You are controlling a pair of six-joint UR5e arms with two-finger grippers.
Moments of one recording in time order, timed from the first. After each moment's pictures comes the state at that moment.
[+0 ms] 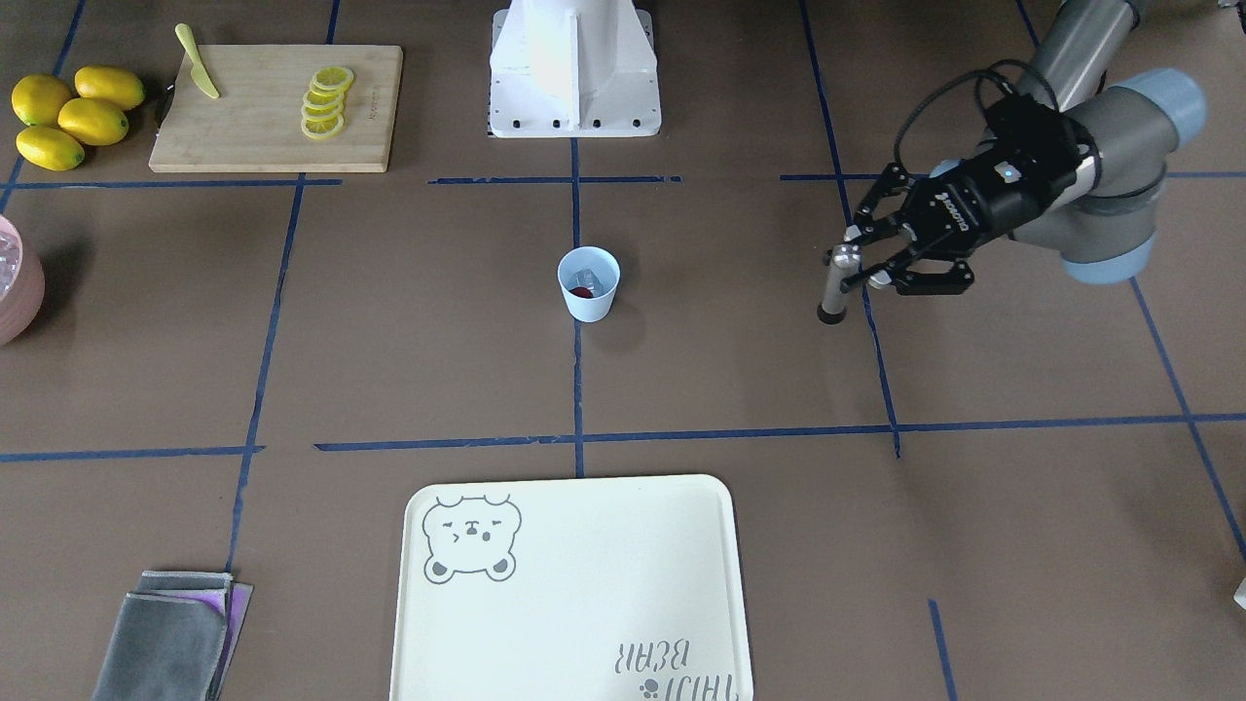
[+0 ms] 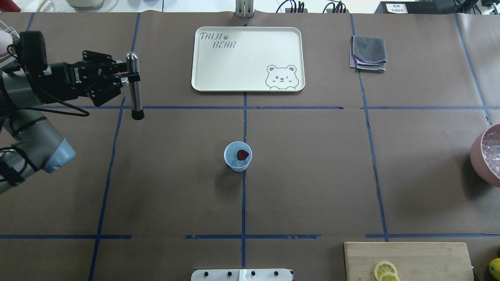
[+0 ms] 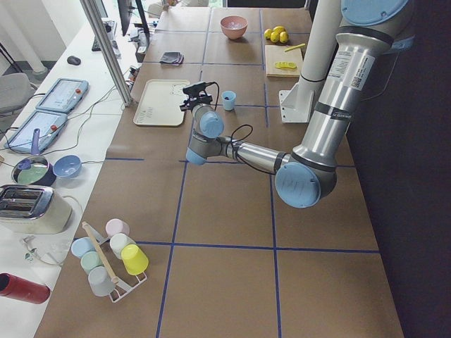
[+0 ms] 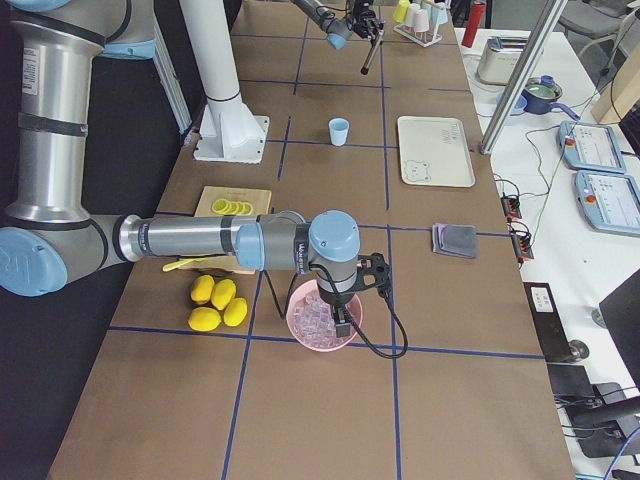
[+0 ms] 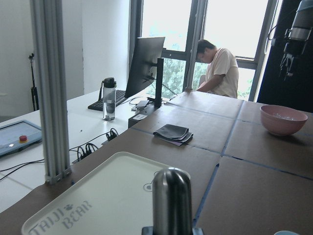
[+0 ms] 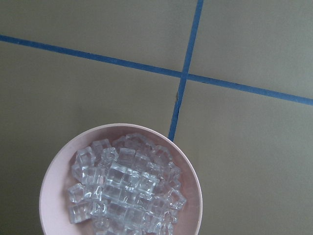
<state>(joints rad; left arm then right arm) -0.82 -1.94 -1.41 -3.56 -1.89 -0.59 1.61 -1.73 1.83 -1.61 2.36 -0.19</state>
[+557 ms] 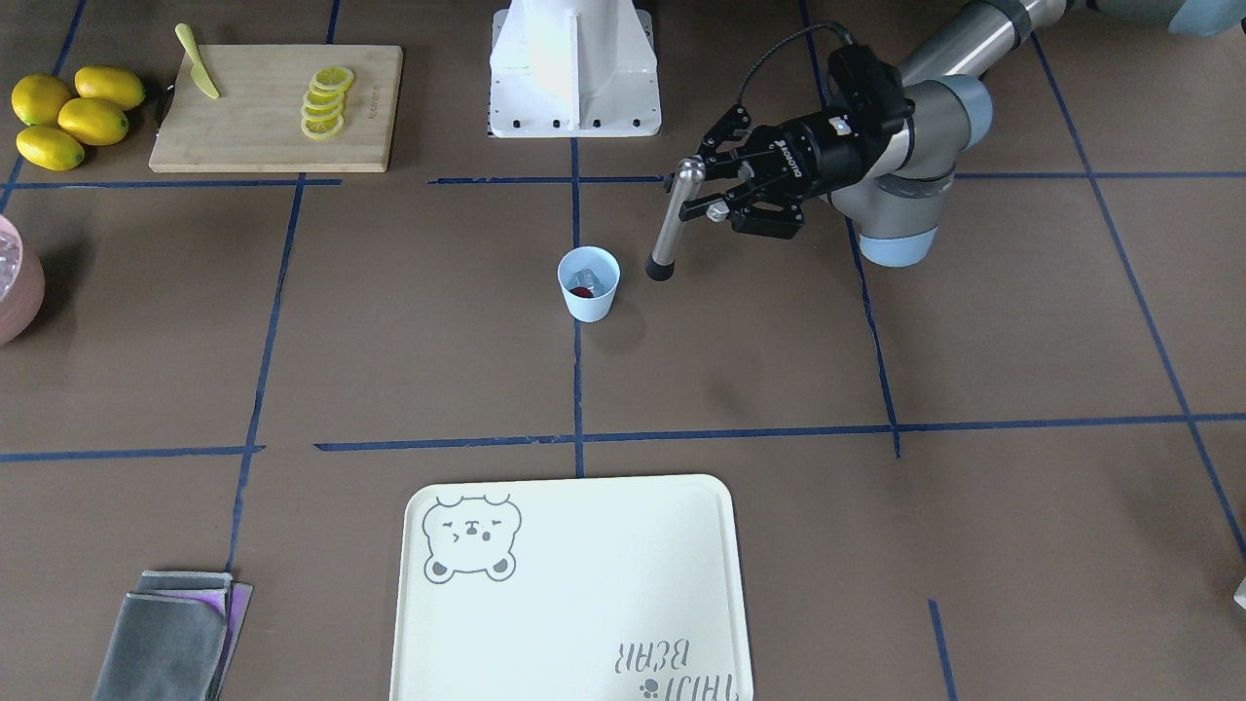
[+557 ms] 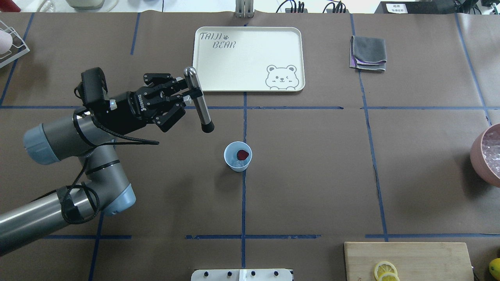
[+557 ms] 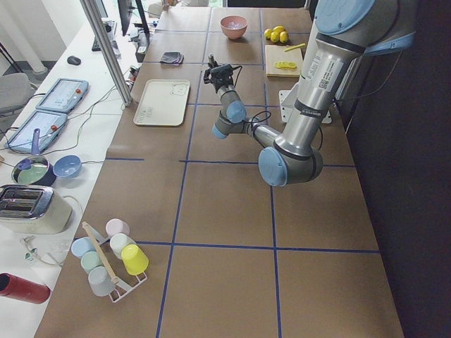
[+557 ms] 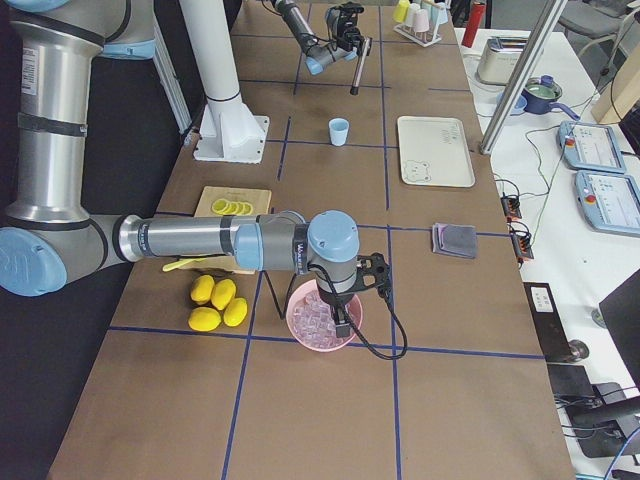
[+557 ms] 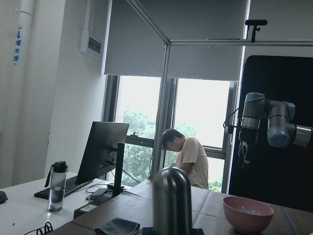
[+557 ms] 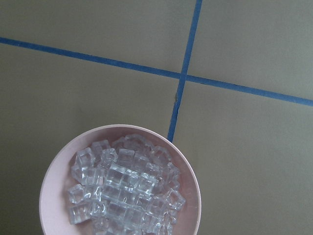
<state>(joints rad) -0.56 -2.06 -1.41 -3.62 -1.55 -0.47 1.62 -1.73 1.83 -1.61 2.36 -0.19</state>
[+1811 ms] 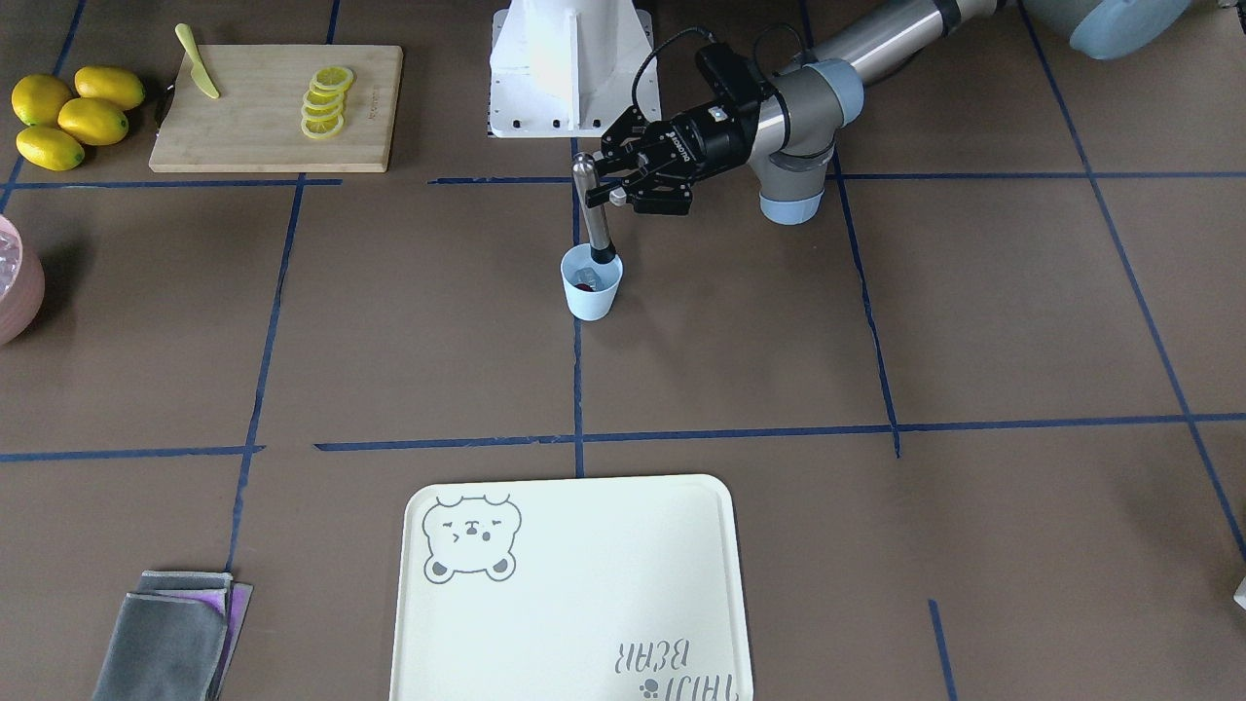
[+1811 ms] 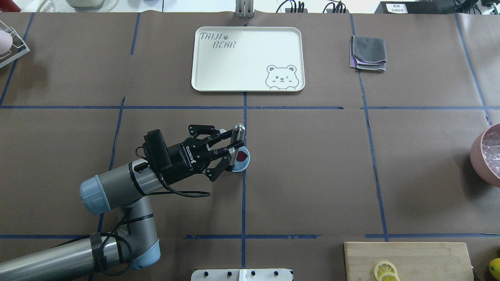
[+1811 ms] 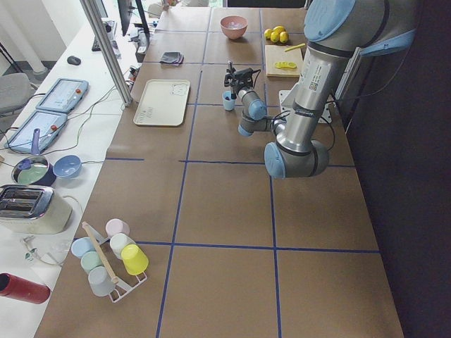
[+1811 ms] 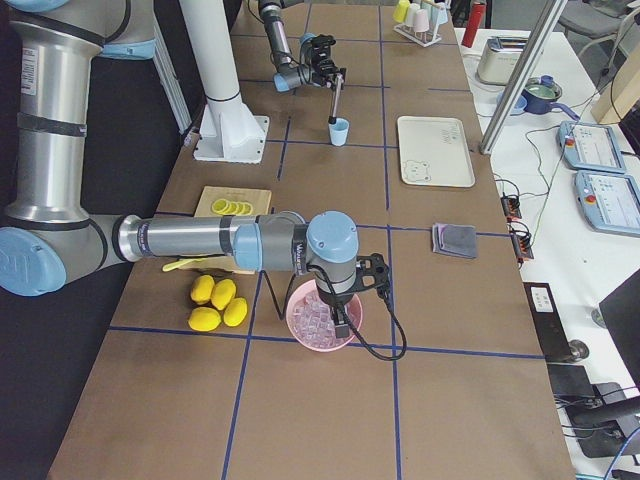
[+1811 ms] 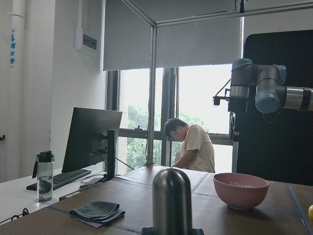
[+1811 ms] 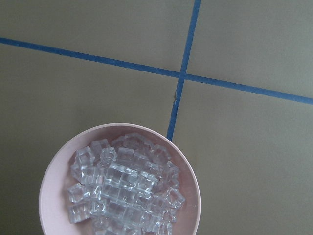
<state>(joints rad) -0.35 -2.12 -1.35 -3.55 -1.39 -0.26 1.62 -1.74 1.83 -1.62 2.36 -0.19</state>
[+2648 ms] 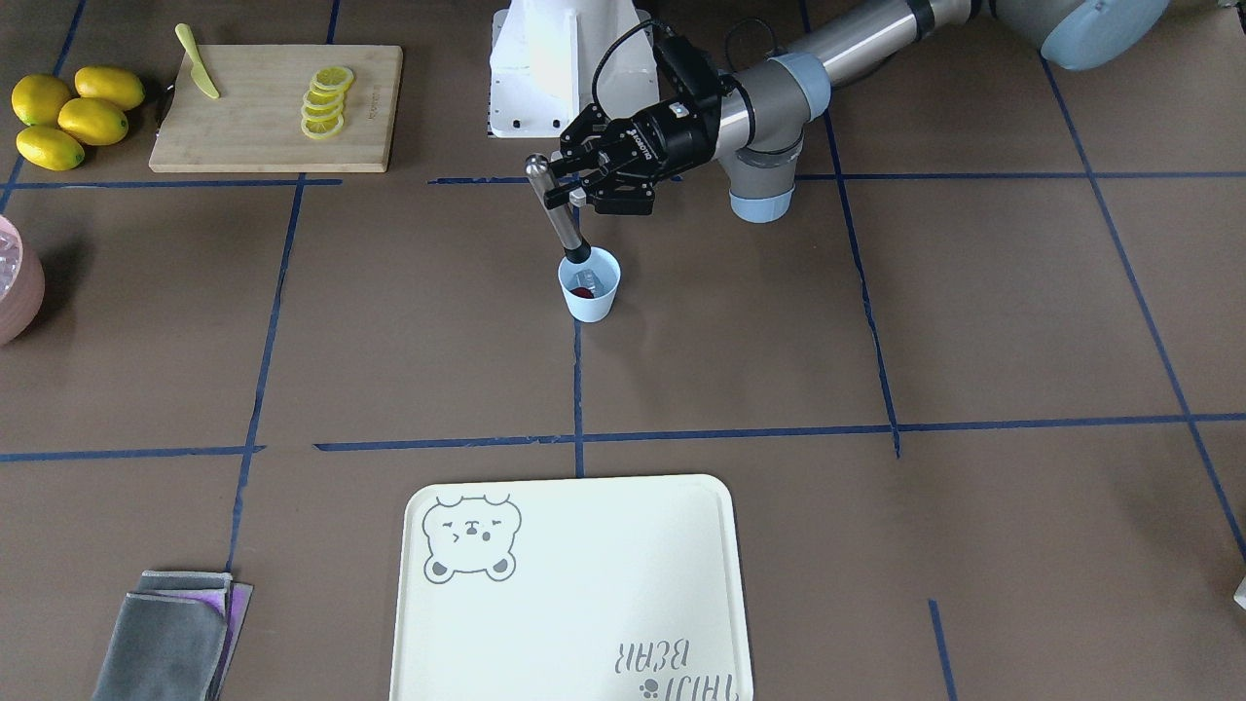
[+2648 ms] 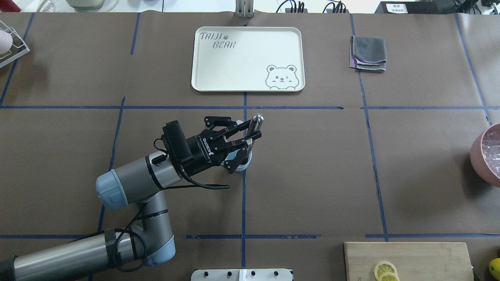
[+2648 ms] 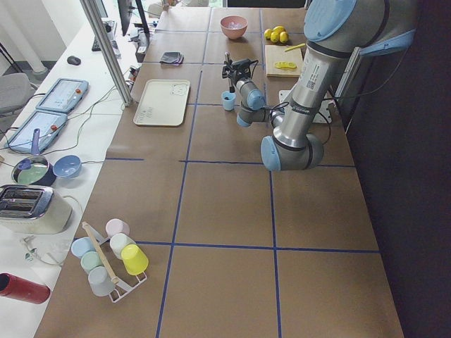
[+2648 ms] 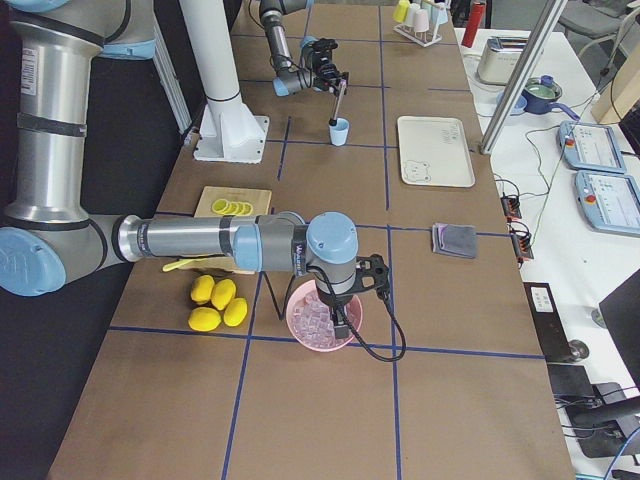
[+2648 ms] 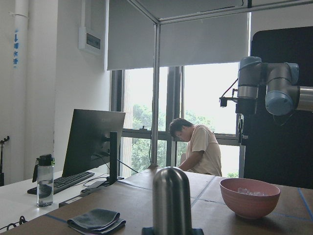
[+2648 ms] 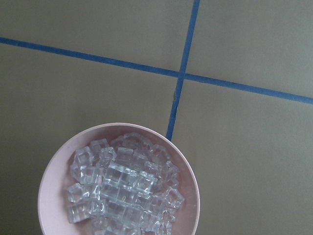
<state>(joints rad) -0.36 -2.18 -1.35 -3.48 -1.37 -0.26 1.62 -1.74 1.83 -1.62 2.36 -0.19</state>
